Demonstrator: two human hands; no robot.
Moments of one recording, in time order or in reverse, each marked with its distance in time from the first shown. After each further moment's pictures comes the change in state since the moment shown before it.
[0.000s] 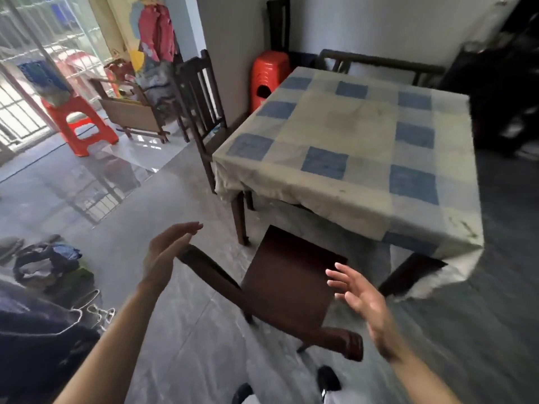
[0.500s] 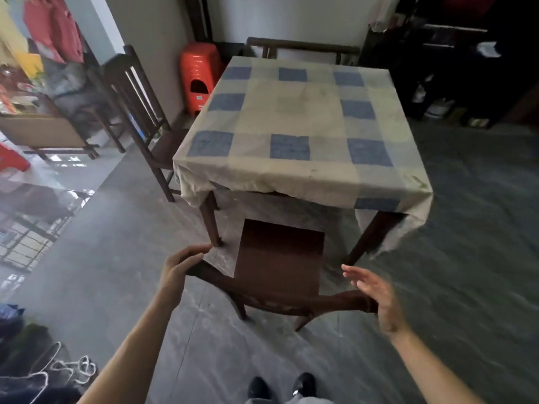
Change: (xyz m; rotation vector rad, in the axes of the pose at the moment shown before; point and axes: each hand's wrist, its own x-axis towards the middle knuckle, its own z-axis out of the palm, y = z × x) left_hand 0.035 -0.088 -0.016 -0.116 -0.334 -0.194; right_hand -0.046 0.046 0.042 0.033 0.446 0.018
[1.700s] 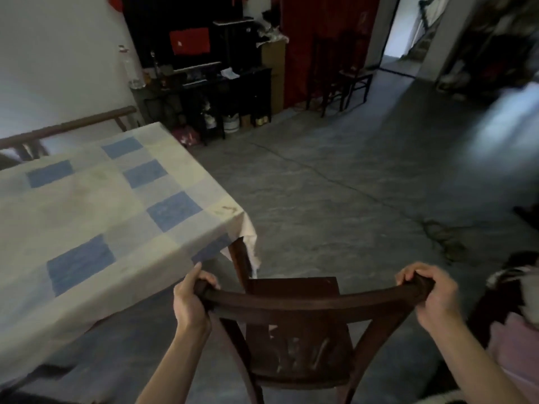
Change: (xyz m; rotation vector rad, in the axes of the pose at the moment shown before) left_hand 0.041 0.111 0.434 -0.338 -0.460 -0.078; right_hand -0.153 -0.084 -0.280 0.444 1.136 -0.215
